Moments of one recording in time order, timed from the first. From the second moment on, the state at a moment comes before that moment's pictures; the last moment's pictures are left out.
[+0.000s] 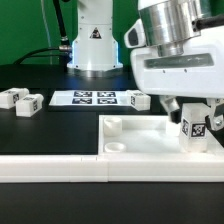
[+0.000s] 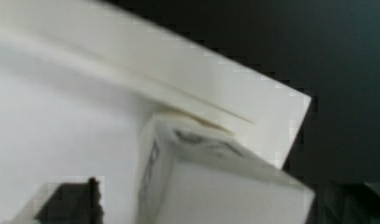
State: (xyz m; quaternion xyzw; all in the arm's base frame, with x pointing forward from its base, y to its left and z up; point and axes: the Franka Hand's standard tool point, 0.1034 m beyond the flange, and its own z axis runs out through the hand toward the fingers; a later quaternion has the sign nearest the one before) arm 0.680 0.097 0.067 -0.85 0.51 0.00 0.14
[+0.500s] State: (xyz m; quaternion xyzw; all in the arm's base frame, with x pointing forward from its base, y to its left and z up) arm 0.674 0.110 0.066 -0.97 0.23 -0.03 0.08
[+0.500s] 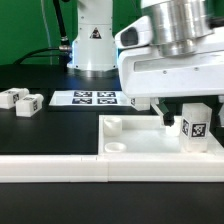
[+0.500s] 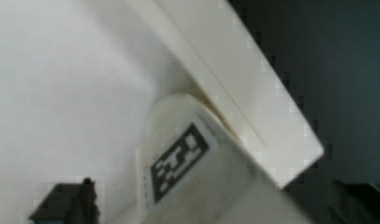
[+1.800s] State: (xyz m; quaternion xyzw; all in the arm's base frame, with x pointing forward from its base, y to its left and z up) arm 0.675 0.107 0.063 -0.86 0.50 0.00 0.05
